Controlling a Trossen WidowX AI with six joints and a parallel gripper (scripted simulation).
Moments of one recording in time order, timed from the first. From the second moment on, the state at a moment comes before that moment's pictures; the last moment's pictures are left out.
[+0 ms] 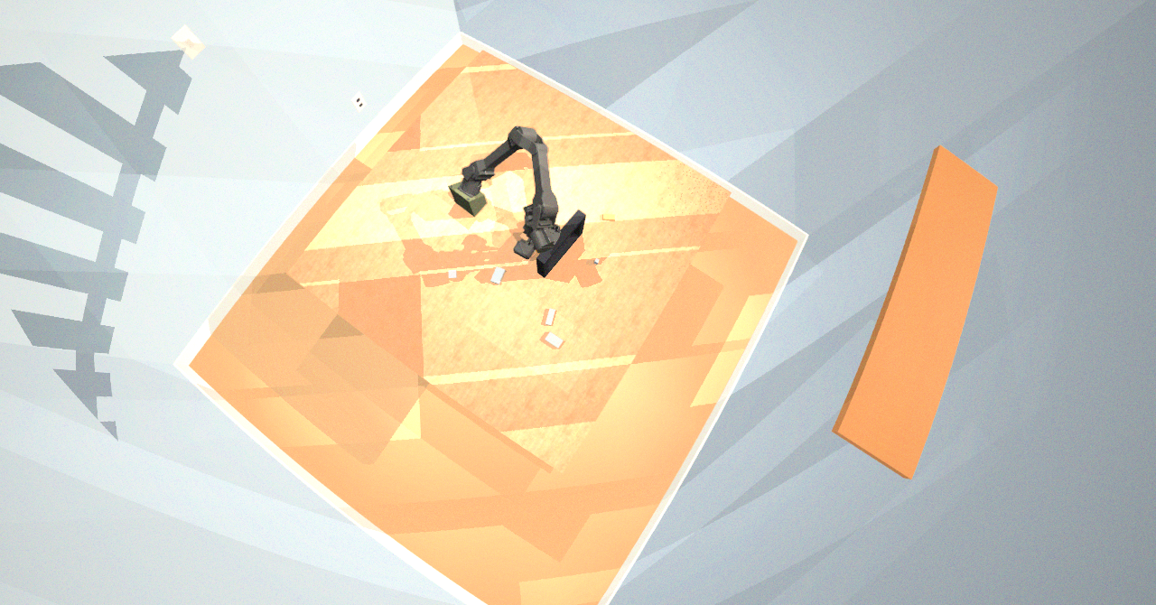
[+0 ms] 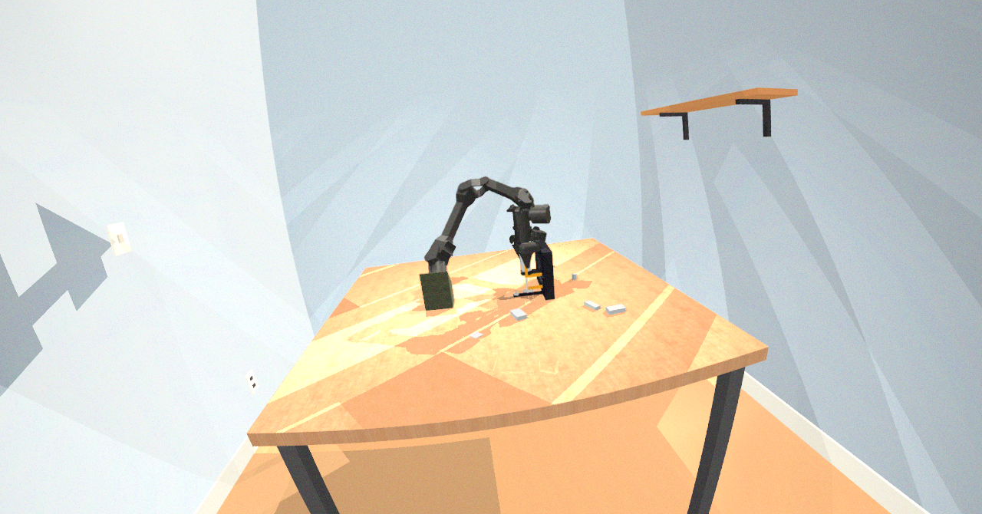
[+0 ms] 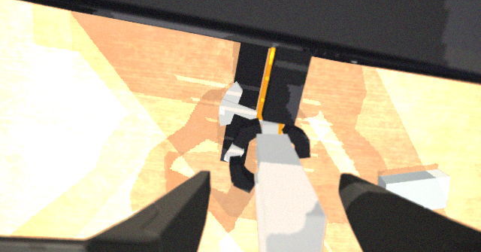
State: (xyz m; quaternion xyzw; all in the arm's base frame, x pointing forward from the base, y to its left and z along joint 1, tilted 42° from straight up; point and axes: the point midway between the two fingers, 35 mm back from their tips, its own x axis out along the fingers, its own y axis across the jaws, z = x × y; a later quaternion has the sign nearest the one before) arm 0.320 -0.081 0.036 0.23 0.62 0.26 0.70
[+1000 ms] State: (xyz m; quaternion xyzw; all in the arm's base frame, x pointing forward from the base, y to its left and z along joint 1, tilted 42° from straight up) arm 0.320 -0.081 0.036 -0.30 0.29 0.60 0.68
